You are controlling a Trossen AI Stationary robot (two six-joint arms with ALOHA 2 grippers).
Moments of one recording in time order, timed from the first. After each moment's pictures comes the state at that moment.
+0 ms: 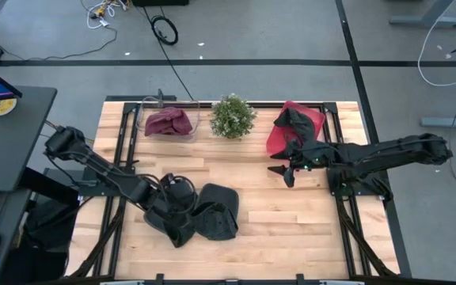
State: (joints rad) left arm -0.54 1.41 0.97 -0.67 -0.48 -0.92; right arm -0.01 0.90 0.46 -0.06 0.12 0.32
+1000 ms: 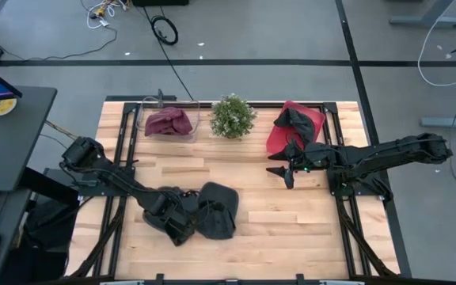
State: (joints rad) left arm -0.54 1.66 0.97 -0.61 -0.25 -0.90; right arm 0.01 0.90 0.40 0.12 0.12 0.30
